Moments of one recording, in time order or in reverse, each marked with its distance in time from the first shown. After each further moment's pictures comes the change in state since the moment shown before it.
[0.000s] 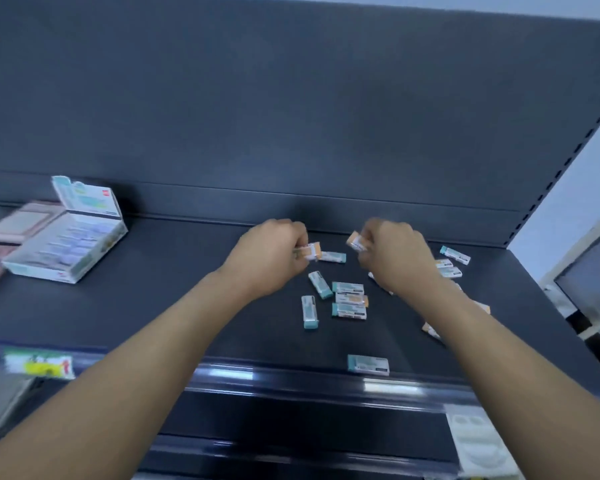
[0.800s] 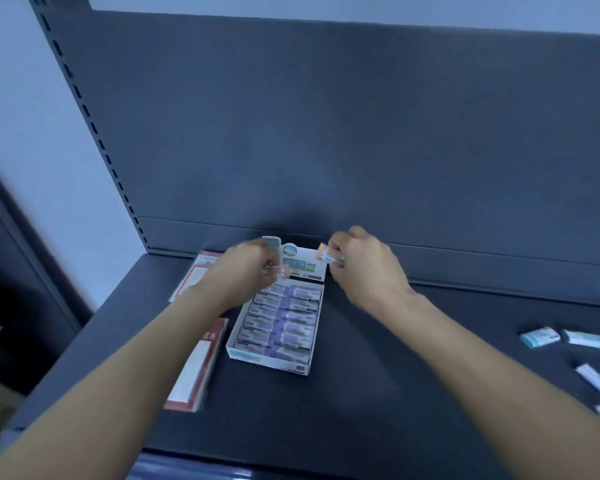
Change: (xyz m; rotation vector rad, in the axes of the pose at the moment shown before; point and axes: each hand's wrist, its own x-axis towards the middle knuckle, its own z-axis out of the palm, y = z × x) left_hand -0.015 -0.431 -0.122 0.096 -0.118 -0.136; right_hand 0.129 -0.402 0.106 0.064 -0.001 -0.189
